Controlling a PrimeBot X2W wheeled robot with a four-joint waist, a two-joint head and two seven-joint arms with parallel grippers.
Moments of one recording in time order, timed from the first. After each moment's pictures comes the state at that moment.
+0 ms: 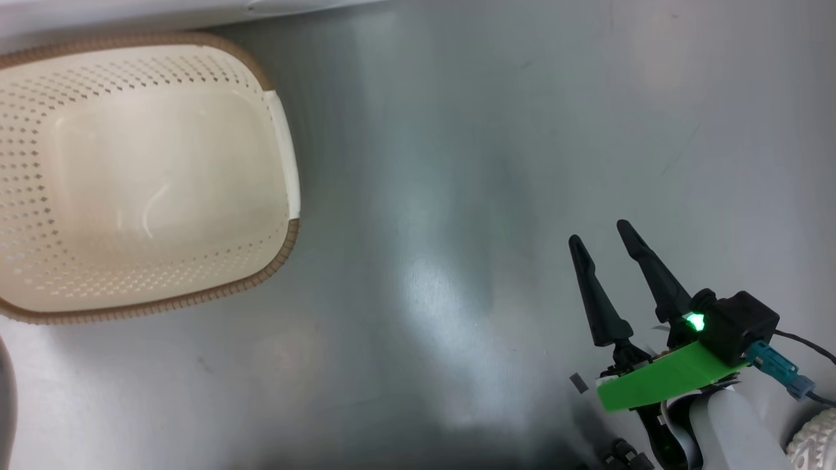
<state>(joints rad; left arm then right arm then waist) -1.48 0.23 -0.08 0.88 -0.17 -0.02 -0.26 -0.22 -0.12 0.16 0.08 0.31 0.13 -0.26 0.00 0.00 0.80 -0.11</state>
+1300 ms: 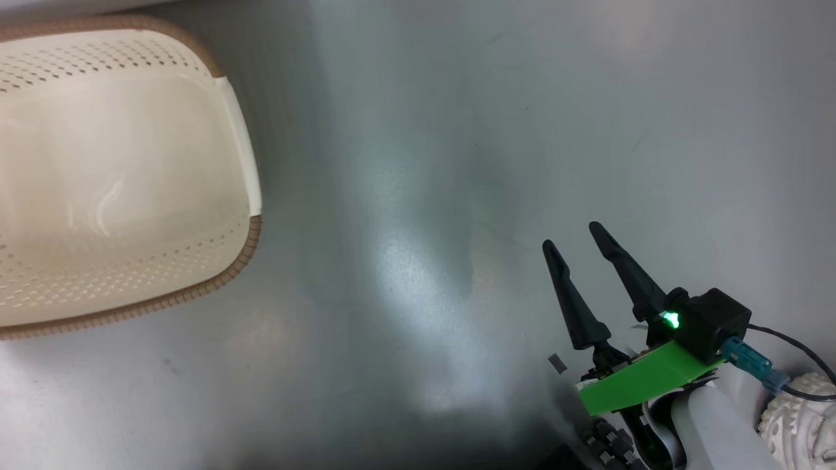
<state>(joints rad) -1.50 0.29 0.05 0.79 -0.11 -0.01 -0.26 -0.25 -0.12 0.22 0.11 0.31 0.13 -0.26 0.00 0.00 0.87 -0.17</state>
